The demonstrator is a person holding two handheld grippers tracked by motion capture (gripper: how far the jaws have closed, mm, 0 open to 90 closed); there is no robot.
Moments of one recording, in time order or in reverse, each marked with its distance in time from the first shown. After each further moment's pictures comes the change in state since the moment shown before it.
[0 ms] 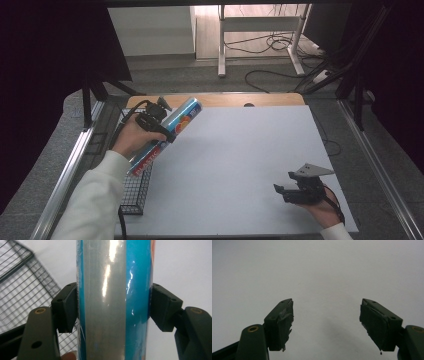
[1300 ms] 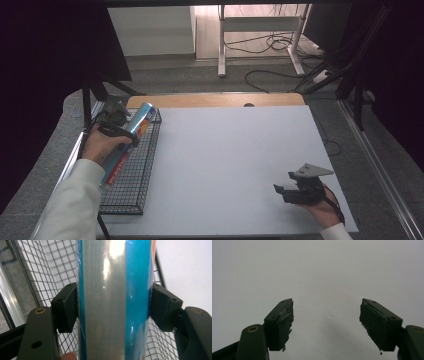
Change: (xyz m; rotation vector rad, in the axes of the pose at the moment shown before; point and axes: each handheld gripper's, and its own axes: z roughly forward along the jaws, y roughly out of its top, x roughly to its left) left arm 0.087 -0.069 0.019 0.078 0.068 -0.322; right arm 0.001 0.000 0.000 0.008 -0.007 -0.004
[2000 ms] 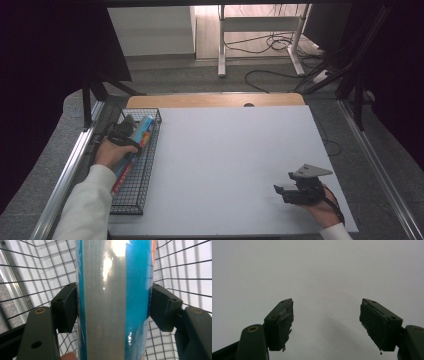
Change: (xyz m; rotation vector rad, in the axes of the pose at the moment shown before) left arm 0.000 -0.001 0.057 0.100 0.054 -0.046; right arm 0.000 -0.002 0.002 0.014 -0.007 -0.005
